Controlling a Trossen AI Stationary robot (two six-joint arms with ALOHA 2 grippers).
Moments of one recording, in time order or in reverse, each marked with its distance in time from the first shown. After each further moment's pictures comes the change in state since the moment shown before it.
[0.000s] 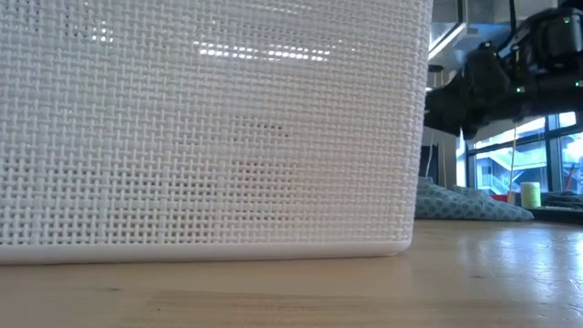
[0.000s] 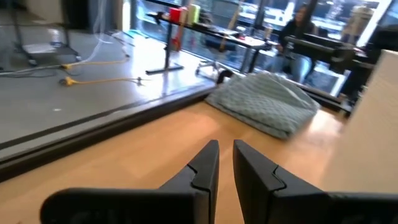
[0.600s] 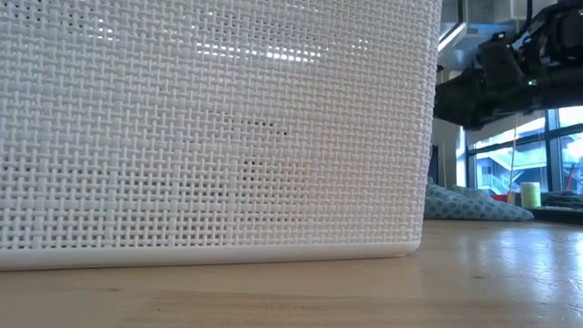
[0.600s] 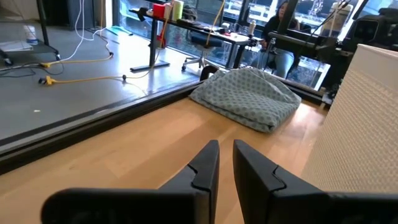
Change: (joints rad) left arm -0.067 0.000 0.000 -0.002 0.005 -0.003; right arm 0.000 -0.251 0.000 -0.219 0.003 -0.059
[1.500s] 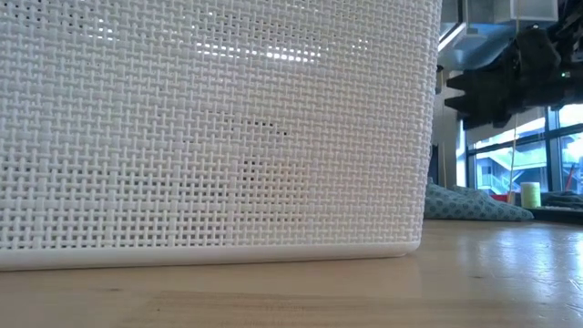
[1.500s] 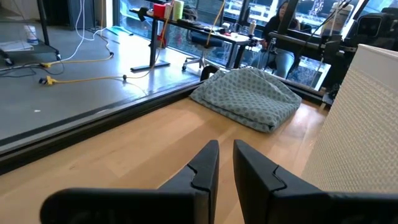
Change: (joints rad) left arm 0.000 0.000 0.000 -0.001 -0.003 0.000; right arm 0.001 -0.597 0.002 -0.544 -0.007 0.069
